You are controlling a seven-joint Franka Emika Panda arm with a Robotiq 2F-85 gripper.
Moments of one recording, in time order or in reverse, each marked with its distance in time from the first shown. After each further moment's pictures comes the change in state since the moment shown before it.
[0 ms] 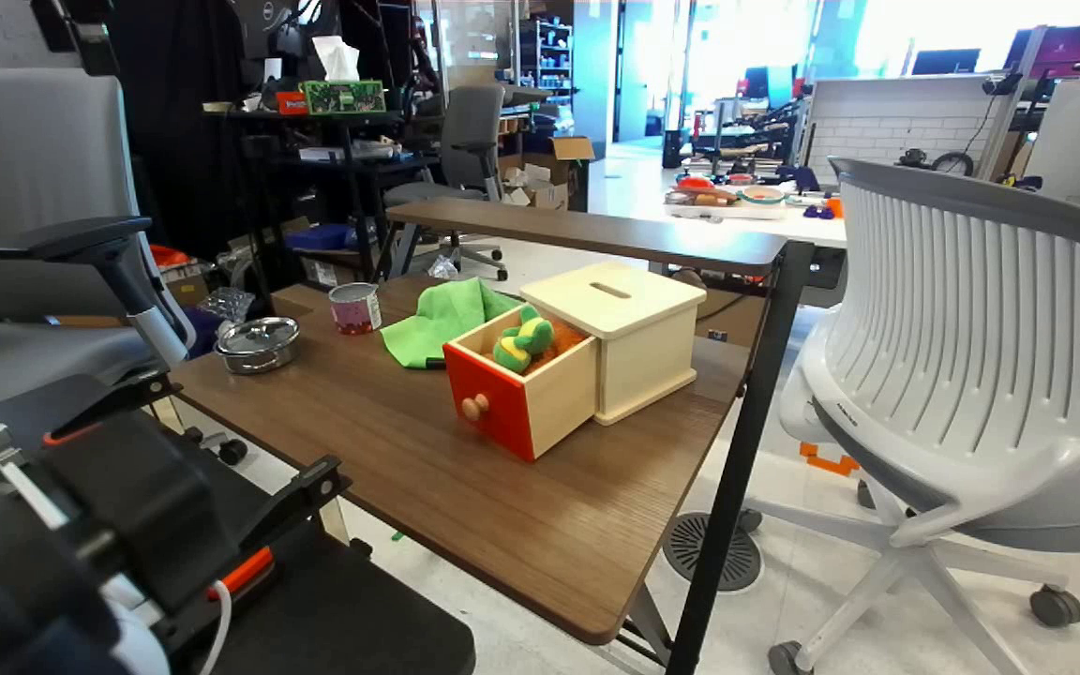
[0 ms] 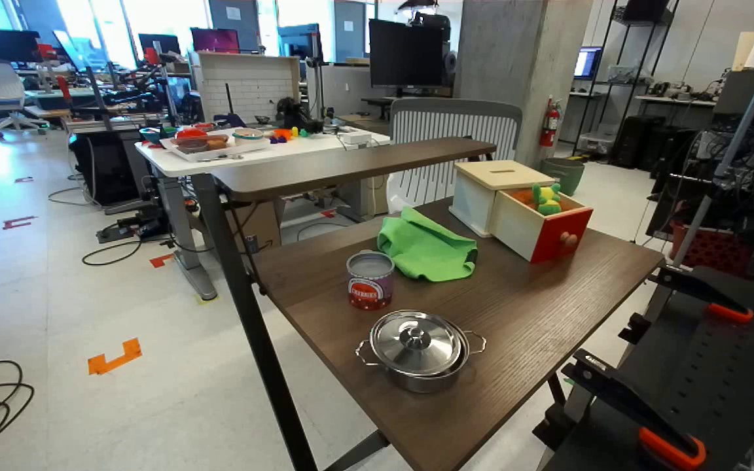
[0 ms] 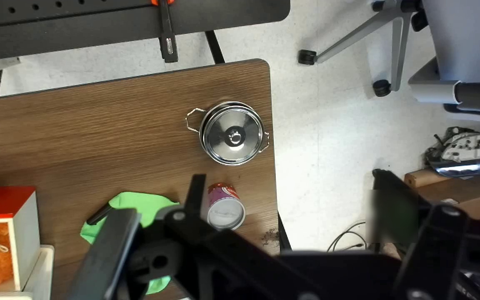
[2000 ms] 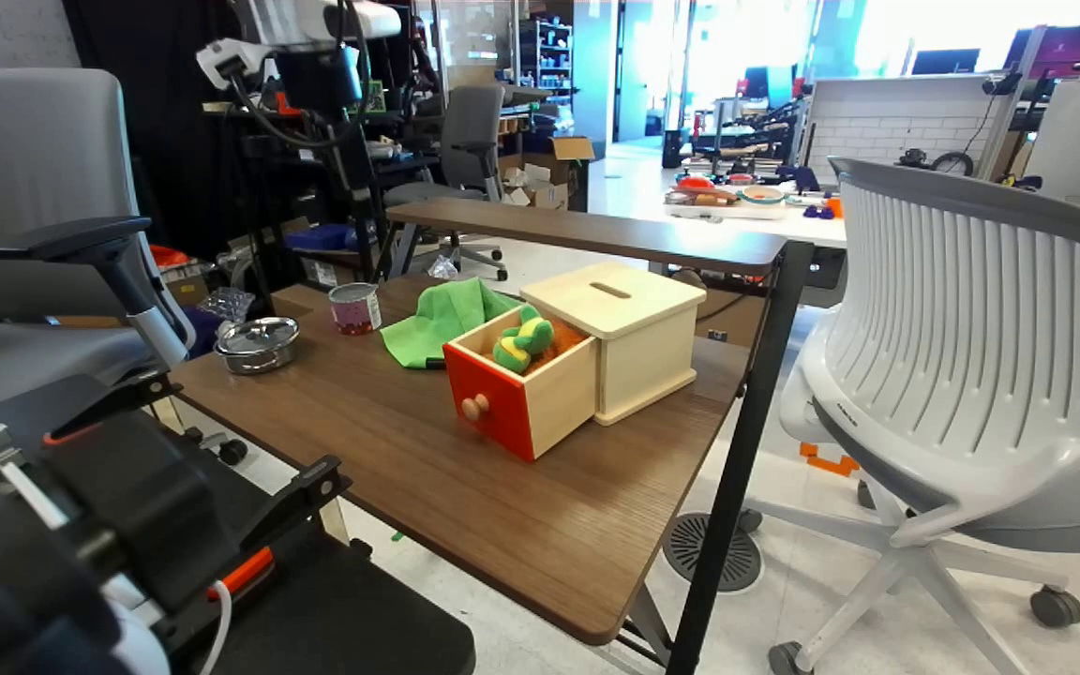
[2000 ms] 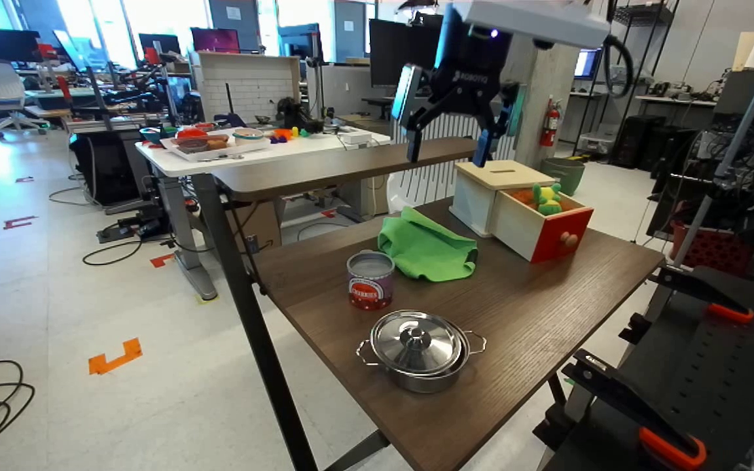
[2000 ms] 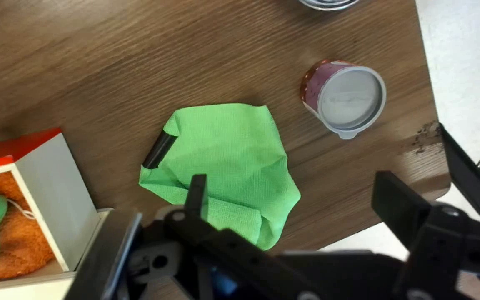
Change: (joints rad) arm -0.108 0.714 -0.068 0.389 -0.333 0.327 0.370
